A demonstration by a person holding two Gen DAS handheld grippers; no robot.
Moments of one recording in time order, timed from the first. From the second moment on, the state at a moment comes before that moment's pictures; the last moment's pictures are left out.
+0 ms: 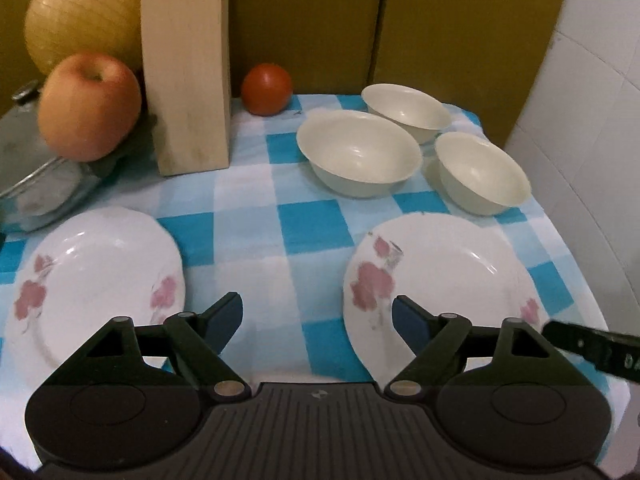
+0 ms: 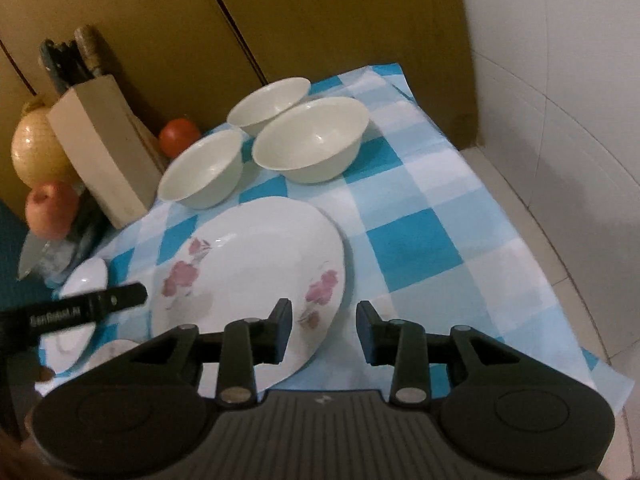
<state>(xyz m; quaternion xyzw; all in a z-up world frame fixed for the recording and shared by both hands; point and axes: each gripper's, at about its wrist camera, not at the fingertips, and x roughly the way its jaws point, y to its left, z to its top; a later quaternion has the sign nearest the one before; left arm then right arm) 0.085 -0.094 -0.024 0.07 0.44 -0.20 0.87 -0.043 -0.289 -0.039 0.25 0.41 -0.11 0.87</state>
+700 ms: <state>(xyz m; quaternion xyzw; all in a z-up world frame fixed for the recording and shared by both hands) 0.120 -0.117 -0.052 0.02 0.47 -0.29 0.83 -0.025 -0.303 -0.058 0.28 0.41 -0.08 0.86</state>
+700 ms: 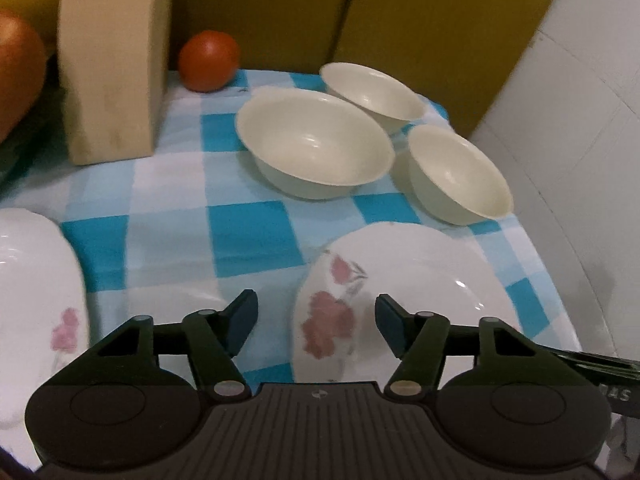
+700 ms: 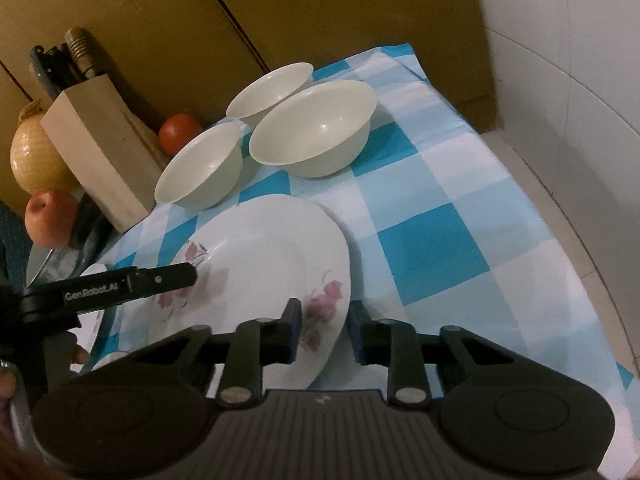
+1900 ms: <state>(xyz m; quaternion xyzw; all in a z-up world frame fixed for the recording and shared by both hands) 0.090 -0.104 -0.026 0.03 0.45 -0.28 0.85 -0.032 -0.294 -0.047 0.30 0.40 -0.04 0.86</state>
